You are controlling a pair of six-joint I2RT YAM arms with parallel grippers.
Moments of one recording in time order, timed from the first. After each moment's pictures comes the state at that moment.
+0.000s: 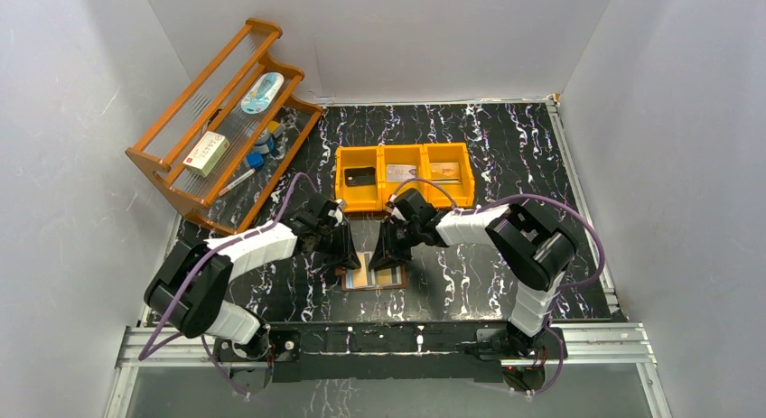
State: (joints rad) left arm -0.60 1.44 0.68 -0.32 0.33 -0.70; right arm 0.80 1.80 0.88 -0.03 -0.57 0.88
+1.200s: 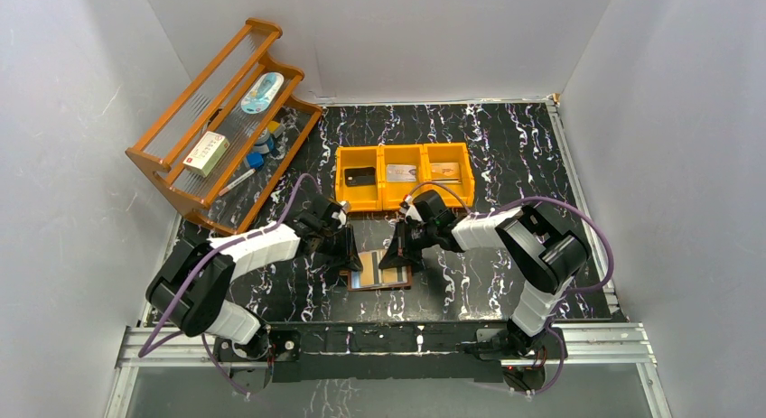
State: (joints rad) left arm -0.62 1.45 0.67 -0.30 0.31 -0.70; right arm 0.70 1.74 0.72 0.15 -0.69 0.92
